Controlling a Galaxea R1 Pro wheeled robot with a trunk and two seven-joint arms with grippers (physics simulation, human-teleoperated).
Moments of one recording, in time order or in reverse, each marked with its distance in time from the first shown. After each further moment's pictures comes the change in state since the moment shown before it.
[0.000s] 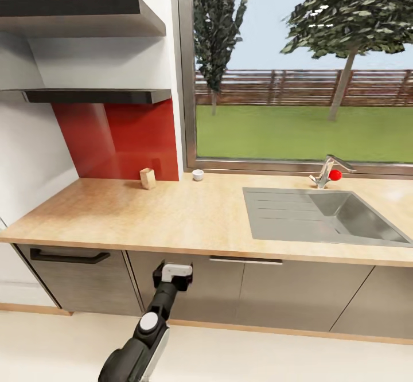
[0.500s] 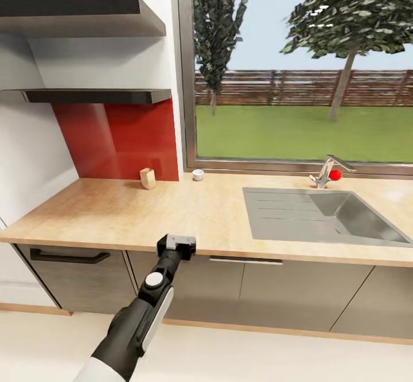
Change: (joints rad) left arm -0.155 -0.018 0.000 -0.085 0.008 0.225 -0.001; right arm 0.000 0.000 0.001 0.000 0.000 0.000 0.000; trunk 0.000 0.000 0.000
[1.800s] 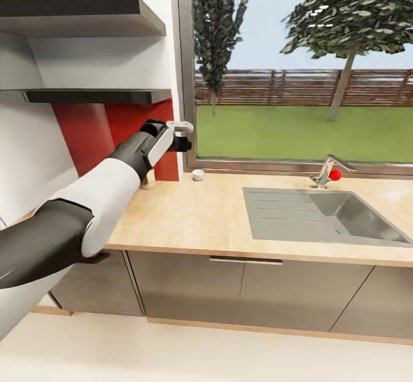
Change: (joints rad) left arm -1.114 -0.035 0.020 0.772 0.289 0.505 0.008; right arm 0.000 -0.002 0.001 0.003 0.001 0.000 0.000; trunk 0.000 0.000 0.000
